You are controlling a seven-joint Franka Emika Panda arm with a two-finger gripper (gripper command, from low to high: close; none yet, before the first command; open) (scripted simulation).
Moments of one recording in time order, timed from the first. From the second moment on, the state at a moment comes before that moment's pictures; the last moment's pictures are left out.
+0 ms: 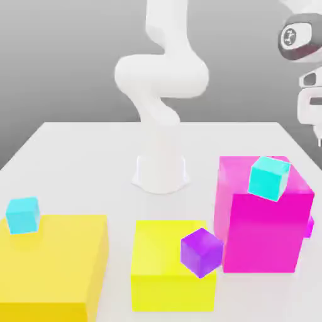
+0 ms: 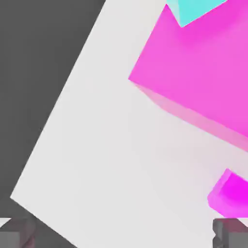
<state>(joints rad) -0.28 -0.41 1.22 -2.56 0.46 2.55 2.57</state>
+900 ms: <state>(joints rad) -0.96 -0.49 2.11 -2.57 0.98 2.64 2.72</state>
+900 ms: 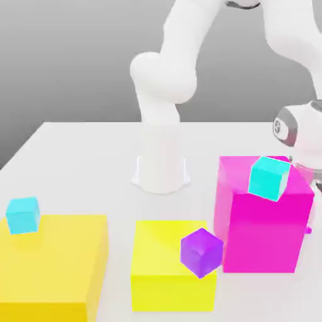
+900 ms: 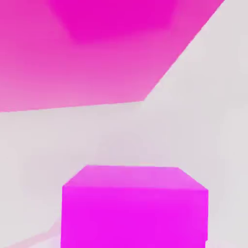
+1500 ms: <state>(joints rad) -0.70 -0.34 1.07 -2.43 0.76 2.32 2.30</state>
